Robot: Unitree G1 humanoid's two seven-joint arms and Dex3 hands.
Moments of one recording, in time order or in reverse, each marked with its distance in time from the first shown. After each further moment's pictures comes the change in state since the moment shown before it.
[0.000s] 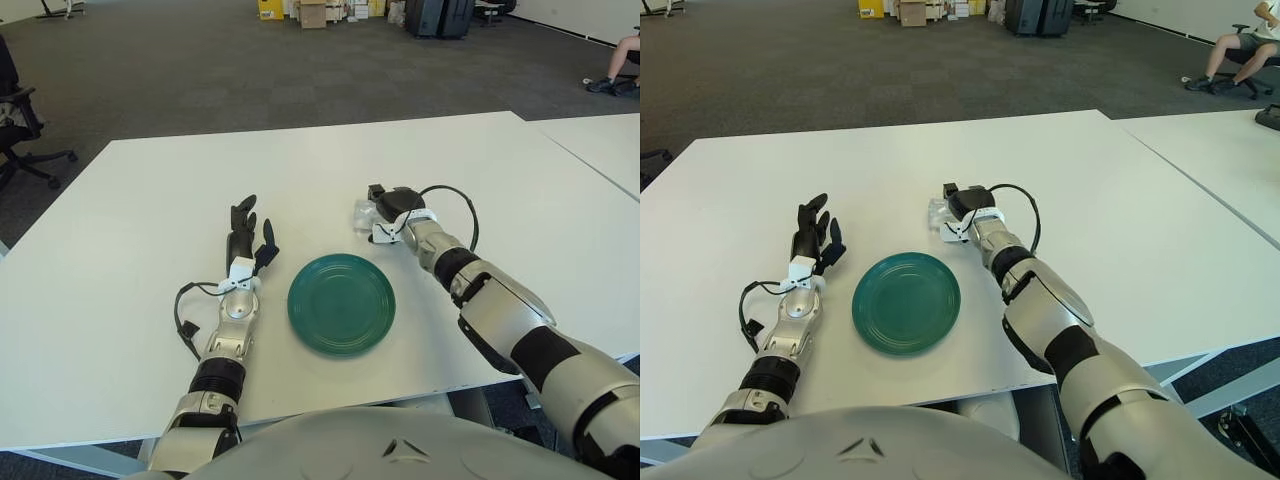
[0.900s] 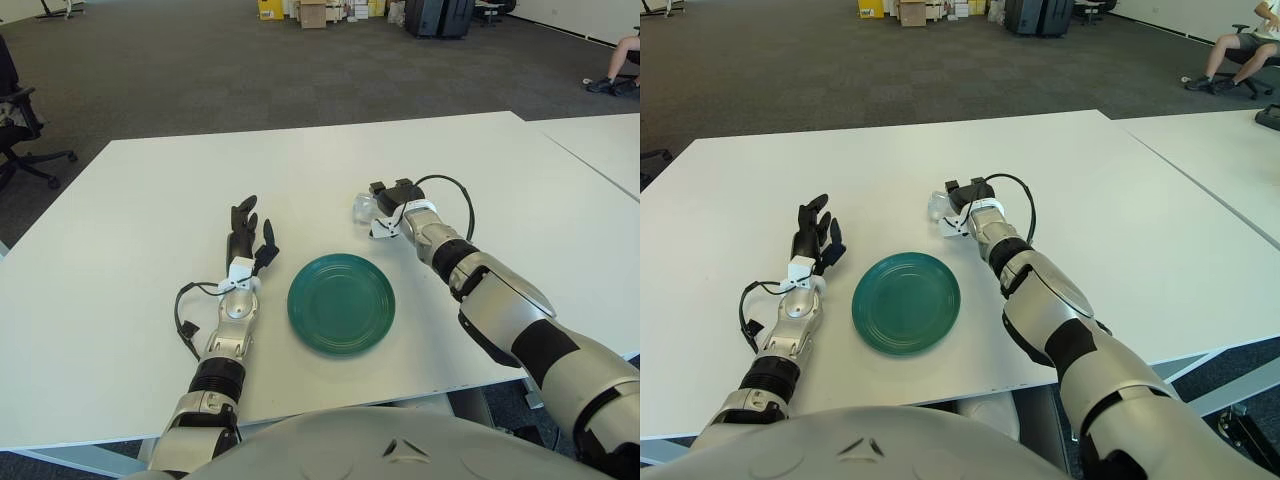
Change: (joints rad) left arm -0.001 0.000 0.000 0.002 -0.015 0.001 -0.008; right arm -0.053 -0.002 0.084 -0.022 -0.049 0.119 0.168
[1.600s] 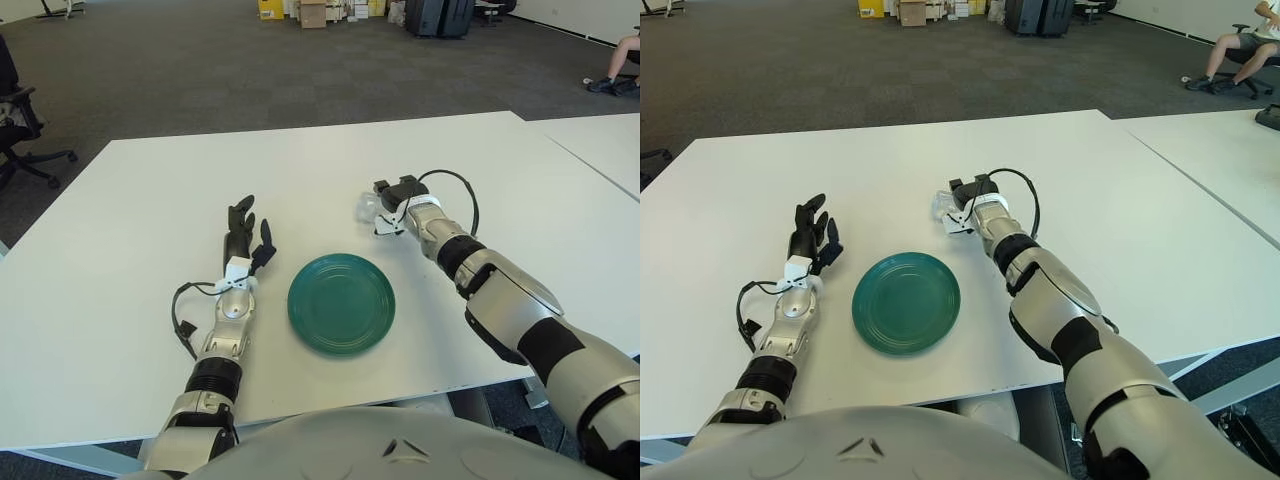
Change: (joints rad) left arm 0.000 0.013 0.000 0.003 -0.012 0.000 -0.011; right arm -0.005 -0.034 0.015 -0.048 -0.002 0.016 0.069
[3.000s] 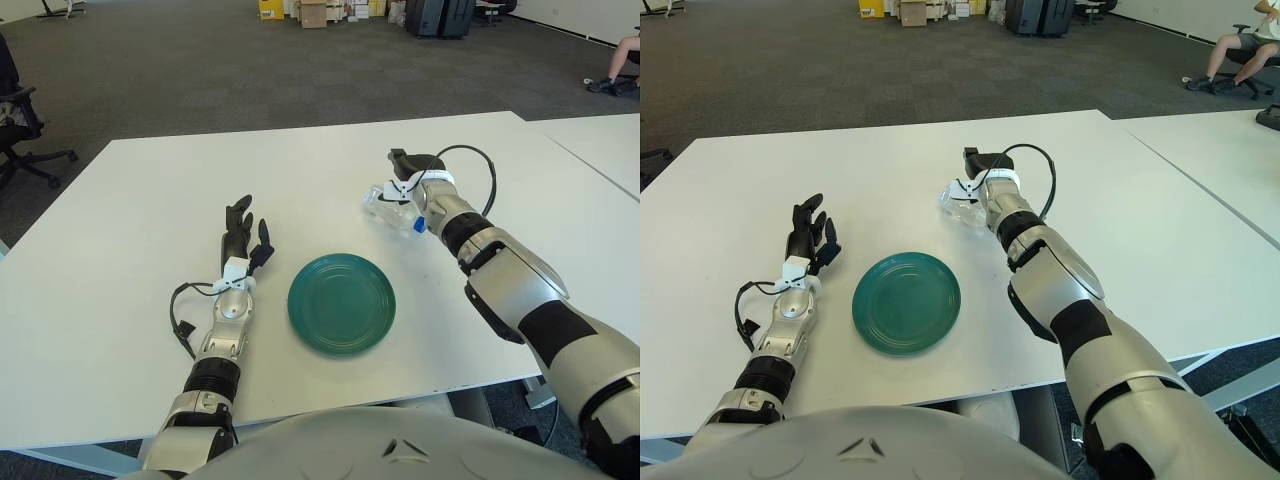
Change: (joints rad) left arm 0.000 0.011 0.004 0.006 -0.002 -0.011 0.003; right arm -0.092 -0.019 -0.113 0.039 0.102 0.055 -0.018
